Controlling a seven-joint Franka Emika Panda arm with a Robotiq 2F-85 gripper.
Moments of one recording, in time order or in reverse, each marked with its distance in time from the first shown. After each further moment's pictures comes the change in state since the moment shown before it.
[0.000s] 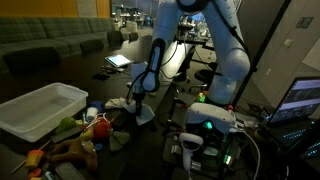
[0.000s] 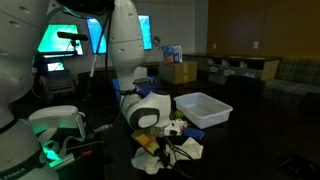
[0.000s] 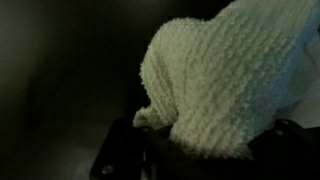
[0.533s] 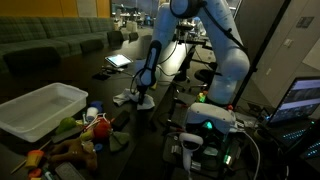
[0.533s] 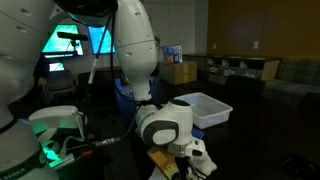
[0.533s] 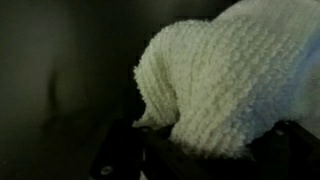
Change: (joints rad) arm -0.017 0.071 -0.201 0.128 0.000 -0.030 0.001
